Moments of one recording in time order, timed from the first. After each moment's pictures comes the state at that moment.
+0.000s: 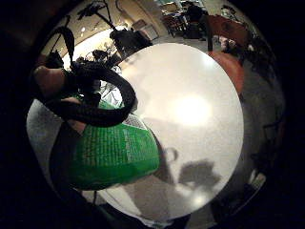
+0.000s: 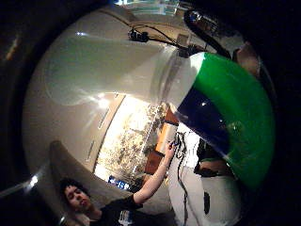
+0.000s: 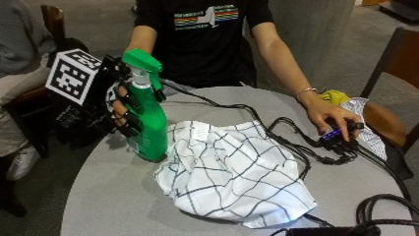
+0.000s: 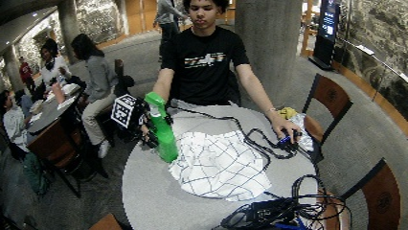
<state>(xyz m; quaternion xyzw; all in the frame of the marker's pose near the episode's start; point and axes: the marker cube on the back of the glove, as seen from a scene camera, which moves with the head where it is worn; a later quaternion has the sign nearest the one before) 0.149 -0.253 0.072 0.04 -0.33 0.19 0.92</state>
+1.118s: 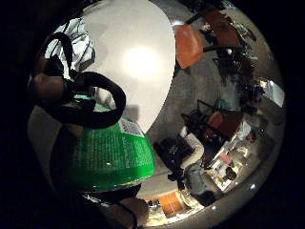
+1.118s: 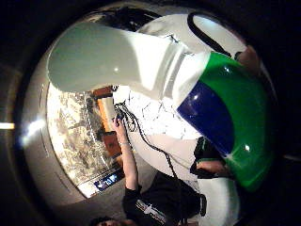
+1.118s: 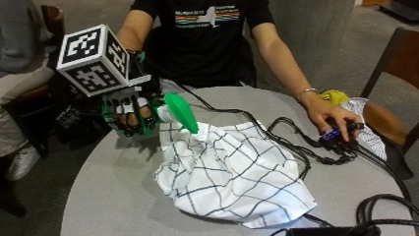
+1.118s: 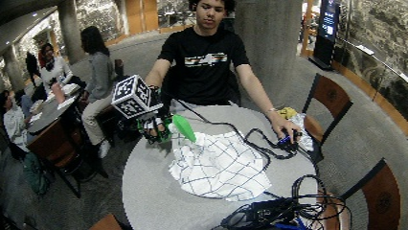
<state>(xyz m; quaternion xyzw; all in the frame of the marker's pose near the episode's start) 0.133 -0.290 0.057 -0.34 -0.04 0.20 0.92</state>
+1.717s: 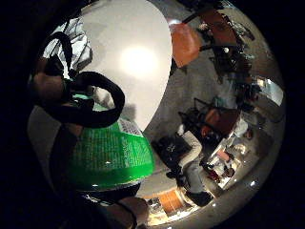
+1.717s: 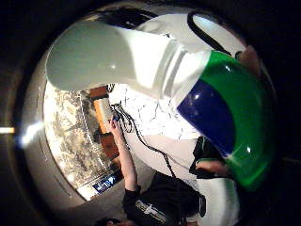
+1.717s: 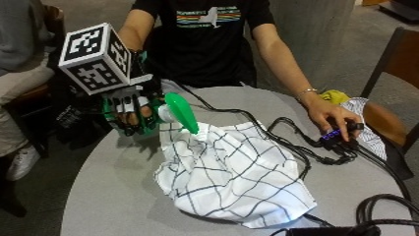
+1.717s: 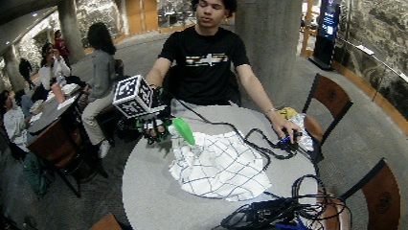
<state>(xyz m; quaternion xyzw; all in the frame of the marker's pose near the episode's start) 0.131 -0.291 0.057 -0.34 -0.03 0.20 0.92</state>
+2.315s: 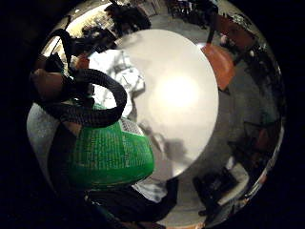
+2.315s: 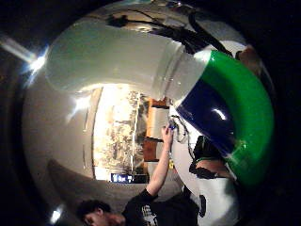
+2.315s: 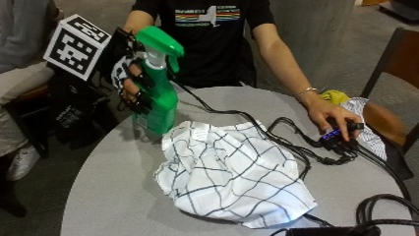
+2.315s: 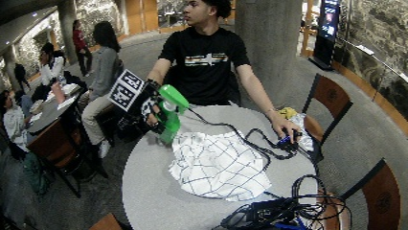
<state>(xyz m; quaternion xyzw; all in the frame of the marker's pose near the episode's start) 0.109 -0.284 0.021 -0.06 -0.32 0.18 0.93</state>
